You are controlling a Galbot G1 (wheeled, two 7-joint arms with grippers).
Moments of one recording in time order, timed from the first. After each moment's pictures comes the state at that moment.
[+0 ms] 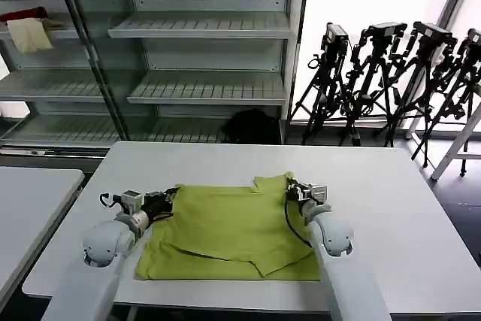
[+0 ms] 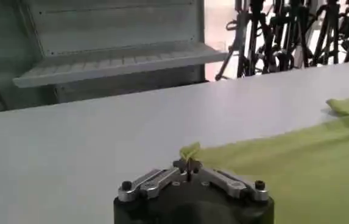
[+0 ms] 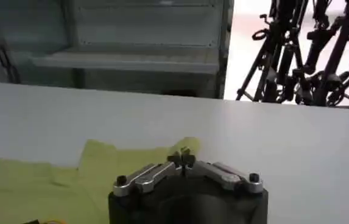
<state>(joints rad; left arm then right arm) 0.94 -1.14 -0.43 -1.64 -0.31 0.58 0.22 -0.87 1.44 0.37 1.63 0.18 -0.59 -0.02</state>
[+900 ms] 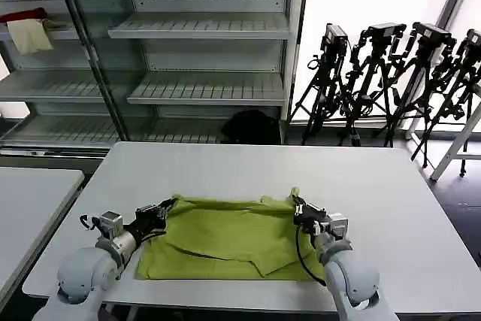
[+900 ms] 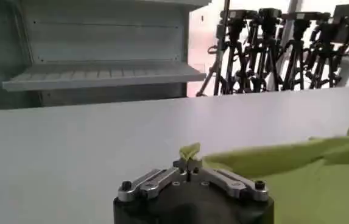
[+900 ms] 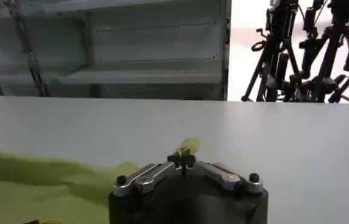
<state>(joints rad) 1.19 -1.12 -0.55 -1.88 -0.41 0.56 0.28 -1.23 1.39 0.42 2.01 0.22 -0.58 -0.03</state>
